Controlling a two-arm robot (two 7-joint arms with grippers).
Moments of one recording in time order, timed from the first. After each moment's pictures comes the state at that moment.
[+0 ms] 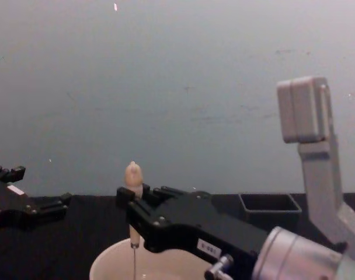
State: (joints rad) left arm -0.20 0.60 0.45 -1.41 -0.25 -0.12 0.03; right arm 0.23 0.19 -0.54 -1.35 0.37 -0.21 0.52
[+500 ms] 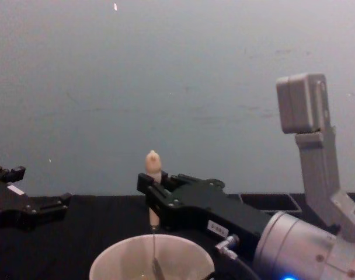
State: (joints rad) left arm -0.20 0.60 0.45 -1.41 -0.25 -0.12 0.03; right arm 0.28 0.15 -0.51 -1.27 0.35 -0.23 0.48
